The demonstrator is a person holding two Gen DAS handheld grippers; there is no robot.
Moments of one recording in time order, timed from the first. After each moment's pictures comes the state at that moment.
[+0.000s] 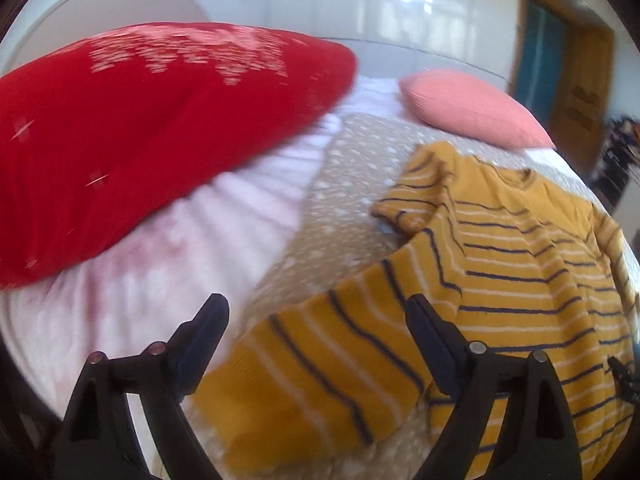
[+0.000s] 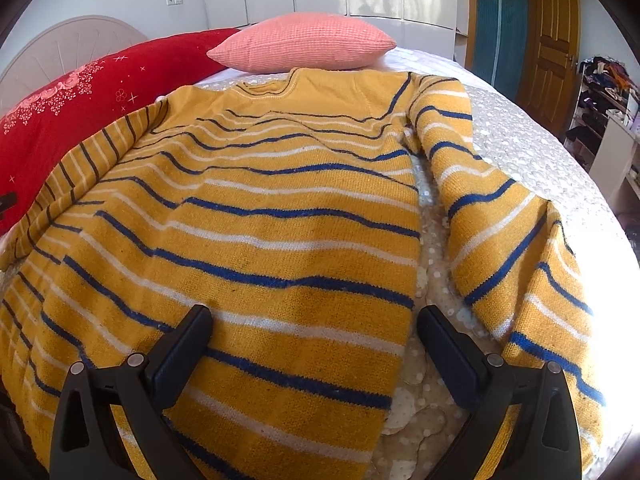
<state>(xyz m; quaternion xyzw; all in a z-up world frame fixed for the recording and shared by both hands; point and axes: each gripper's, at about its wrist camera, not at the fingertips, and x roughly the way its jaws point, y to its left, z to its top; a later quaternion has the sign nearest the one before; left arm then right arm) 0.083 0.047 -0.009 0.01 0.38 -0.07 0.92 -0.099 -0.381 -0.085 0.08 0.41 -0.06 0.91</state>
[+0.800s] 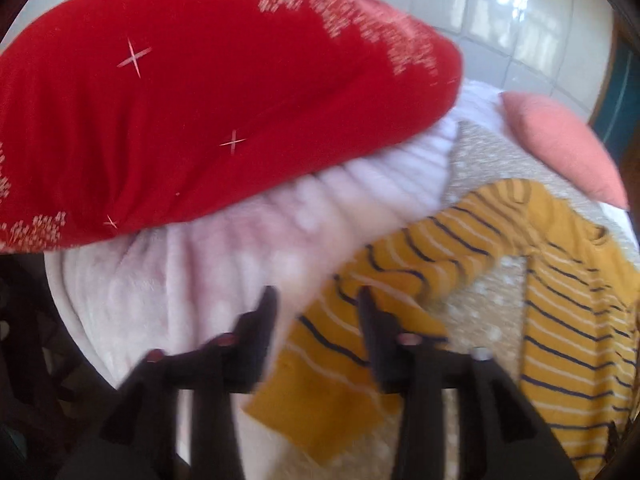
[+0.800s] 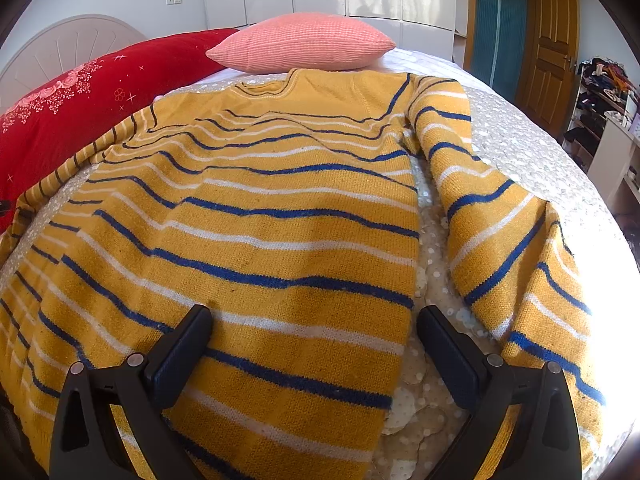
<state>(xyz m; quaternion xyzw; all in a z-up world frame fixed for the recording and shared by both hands) 0.058 0.132 0.015 -0.09 0.42 0.08 0.90 -0.099 -0.383 -0.086 0.08 0.41 -0.06 0.90</state>
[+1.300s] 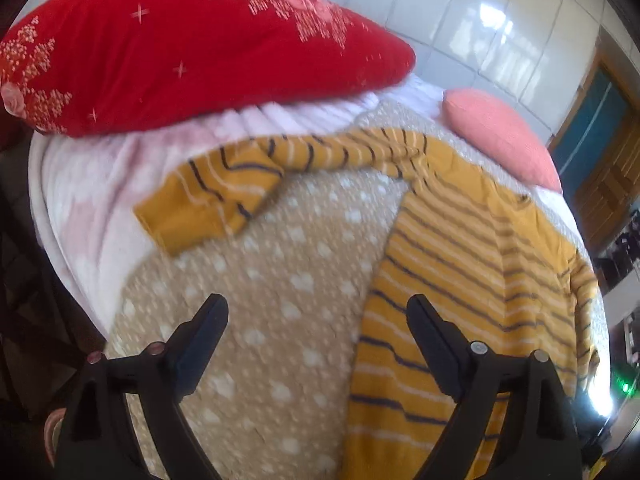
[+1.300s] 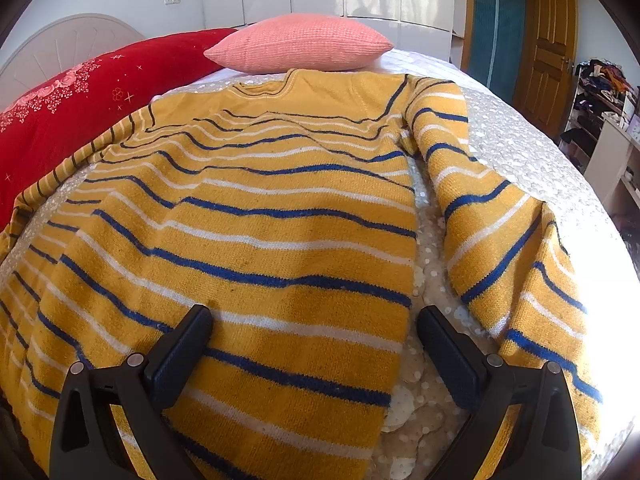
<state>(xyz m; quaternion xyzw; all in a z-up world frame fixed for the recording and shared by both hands) -0.034 0.026 -0.003 -0.15 0.42 0.03 0.89 -0.097 -0.385 -0.085 0.09 0.43 -0.06 0.90</state>
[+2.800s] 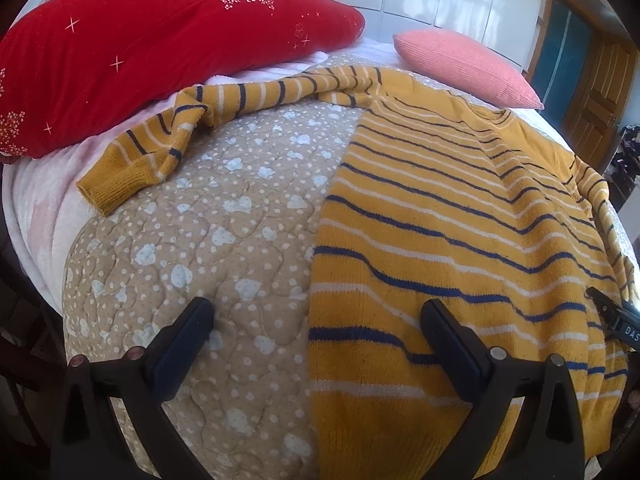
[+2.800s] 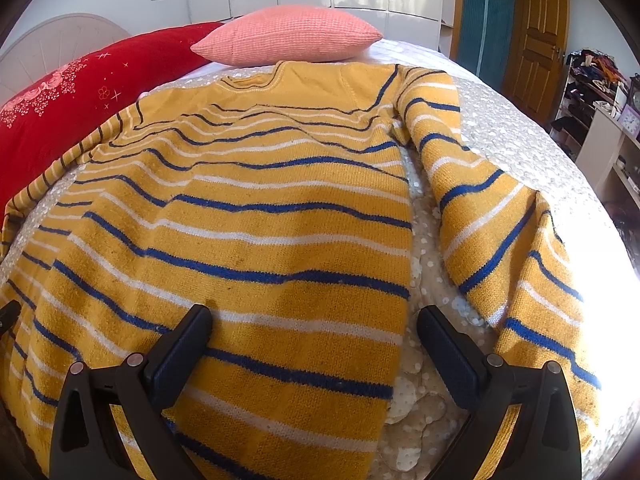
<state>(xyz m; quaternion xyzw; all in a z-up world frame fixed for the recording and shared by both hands) -0.048 -0.016 -0.050 -0.05 0.43 -0.02 0.90 -0.095 -0.381 -0.084 0.09 0.43 -0.08 0.90</state>
